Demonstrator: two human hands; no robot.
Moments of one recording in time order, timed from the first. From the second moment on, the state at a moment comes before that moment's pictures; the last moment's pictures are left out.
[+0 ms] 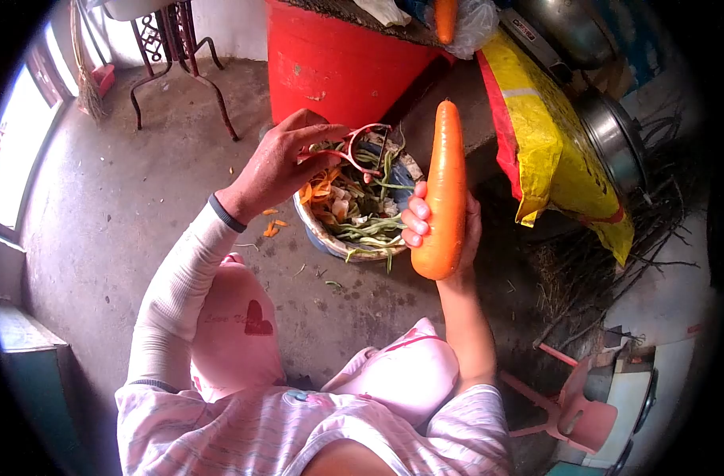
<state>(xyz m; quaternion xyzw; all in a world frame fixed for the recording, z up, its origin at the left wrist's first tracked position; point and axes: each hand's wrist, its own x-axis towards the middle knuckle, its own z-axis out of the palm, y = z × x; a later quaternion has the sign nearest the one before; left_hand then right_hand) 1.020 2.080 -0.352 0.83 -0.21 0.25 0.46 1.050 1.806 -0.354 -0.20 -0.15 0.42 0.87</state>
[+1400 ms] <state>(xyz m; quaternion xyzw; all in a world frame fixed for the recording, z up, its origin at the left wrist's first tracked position) 1.055 2.000 -0.397 0.79 -0.48 0.26 0.26 1.018 1.765 -0.423 -0.35 -0.07 0.34 0.87</state>
